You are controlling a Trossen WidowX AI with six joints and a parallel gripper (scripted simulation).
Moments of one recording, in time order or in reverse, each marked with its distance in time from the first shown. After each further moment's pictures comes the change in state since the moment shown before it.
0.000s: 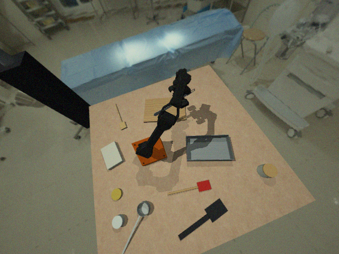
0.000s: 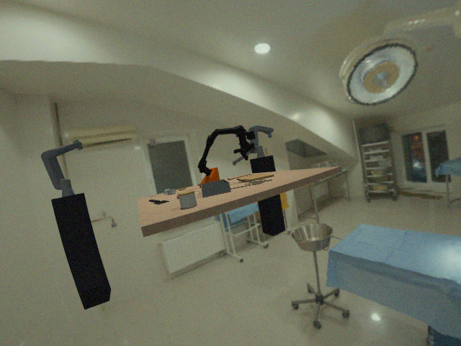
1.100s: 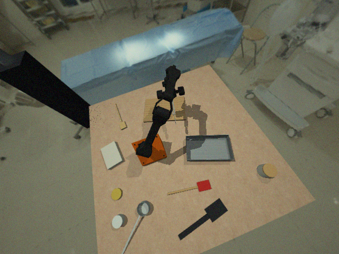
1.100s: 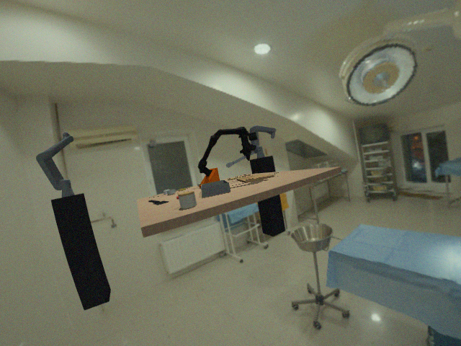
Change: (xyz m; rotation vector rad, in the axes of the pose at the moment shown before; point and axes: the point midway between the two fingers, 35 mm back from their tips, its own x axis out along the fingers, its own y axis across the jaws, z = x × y) arm 0.001 0.051 -0.034 -1.257 0.001 0.003
